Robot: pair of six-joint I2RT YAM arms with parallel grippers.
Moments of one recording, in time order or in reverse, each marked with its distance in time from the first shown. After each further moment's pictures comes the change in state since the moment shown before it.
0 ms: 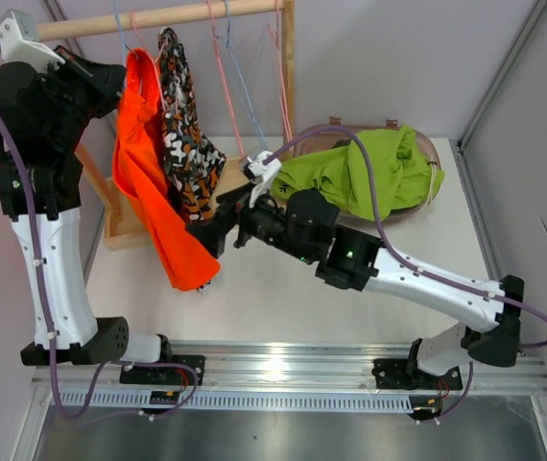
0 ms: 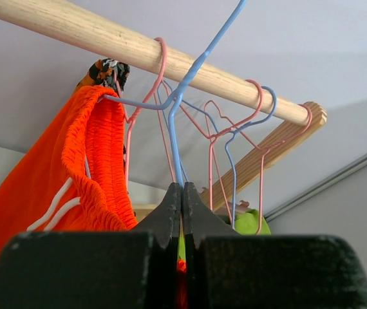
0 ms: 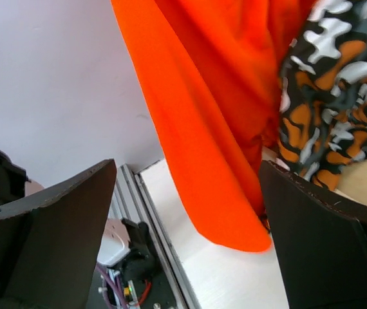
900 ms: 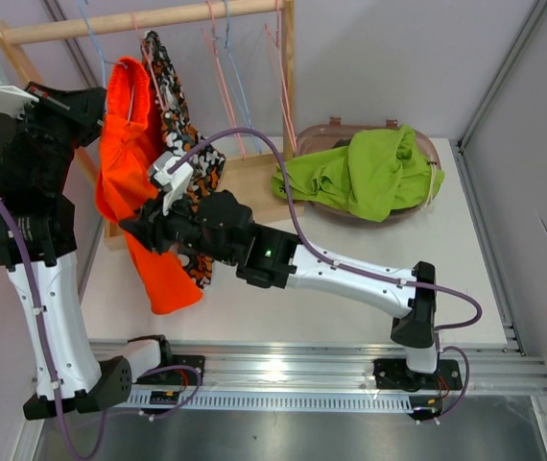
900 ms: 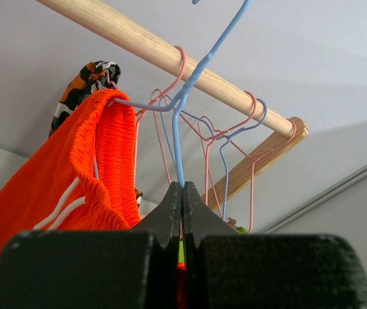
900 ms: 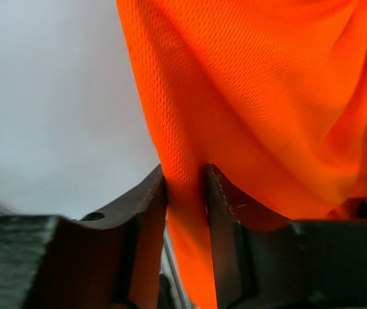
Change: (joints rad) left arm 0.103 -0.248 -0.304 0.147 0.029 -0.096; right arm 0.122 0.471 0.536 -0.003 0.001 -0.061
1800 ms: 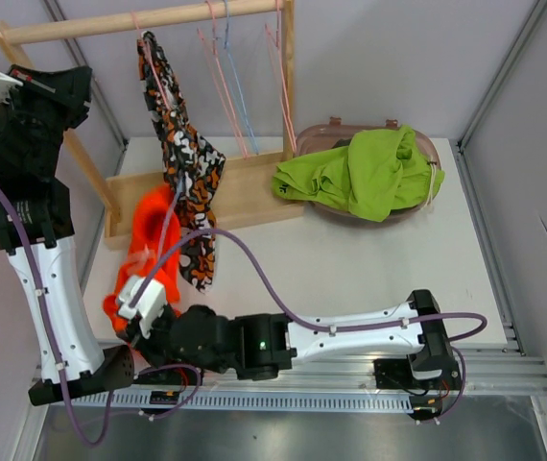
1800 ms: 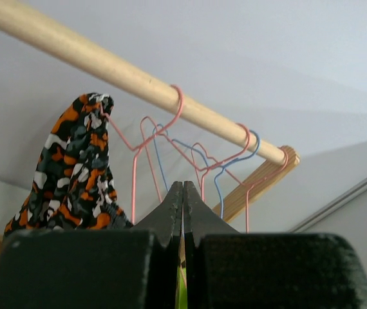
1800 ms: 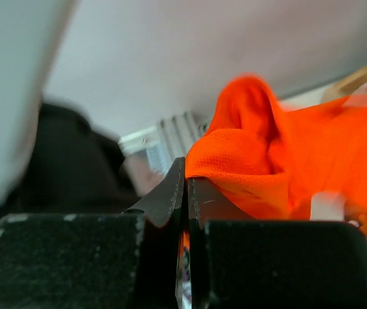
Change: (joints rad) left arm 0.078 0.043 -0.011 0.135 0.058 -0.052; right arm 0.340 -0.058 -0.180 -0.061 0.256 -0.045
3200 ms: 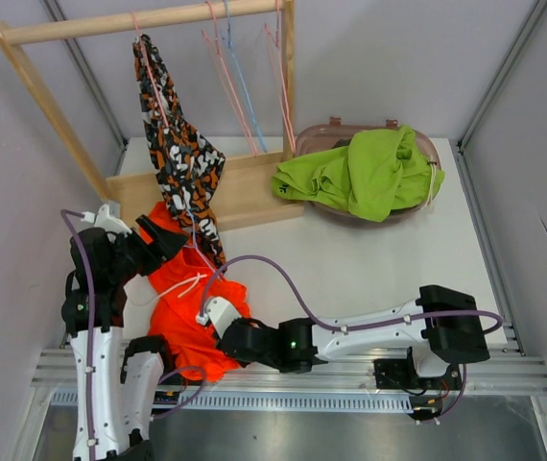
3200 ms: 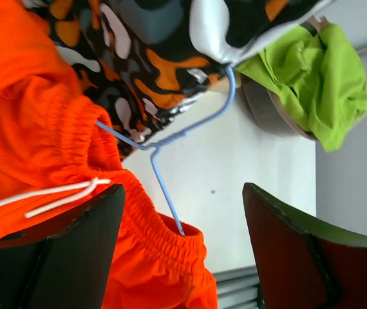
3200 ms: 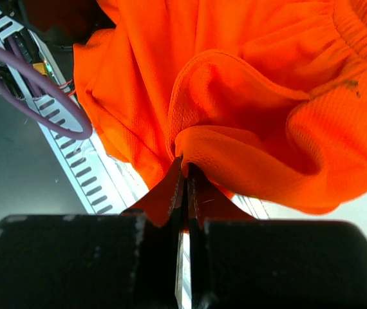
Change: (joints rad) left arm -0.019 -0.593 -1.027 -0.320 0.236 0.162; right arm -0.068 -0.197 -0.728 -0.132 -0.008 0.178
